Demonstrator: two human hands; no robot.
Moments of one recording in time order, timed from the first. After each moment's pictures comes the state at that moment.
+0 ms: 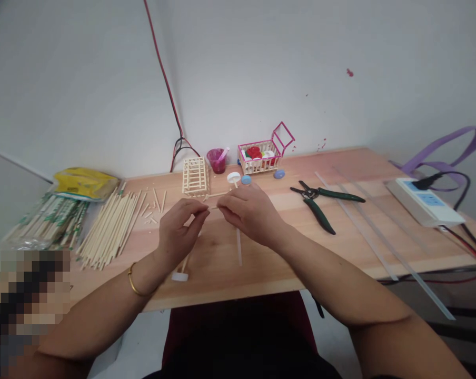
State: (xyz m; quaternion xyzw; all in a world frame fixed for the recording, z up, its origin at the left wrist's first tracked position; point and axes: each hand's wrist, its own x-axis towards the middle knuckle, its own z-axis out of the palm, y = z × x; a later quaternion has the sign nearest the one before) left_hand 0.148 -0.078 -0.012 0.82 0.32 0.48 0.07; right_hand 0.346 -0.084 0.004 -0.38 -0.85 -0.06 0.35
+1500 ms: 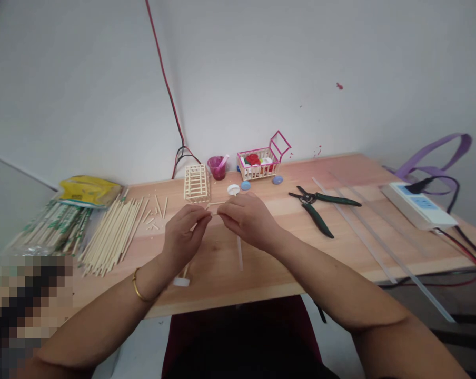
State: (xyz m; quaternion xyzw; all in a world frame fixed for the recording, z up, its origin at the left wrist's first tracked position) left_hand 0.149 -0.075 -0.017 0.83 0.31 0.46 0.06; right_hand 0.342 -0.083 0.001 -0.39 -0.86 -0.02 0.34
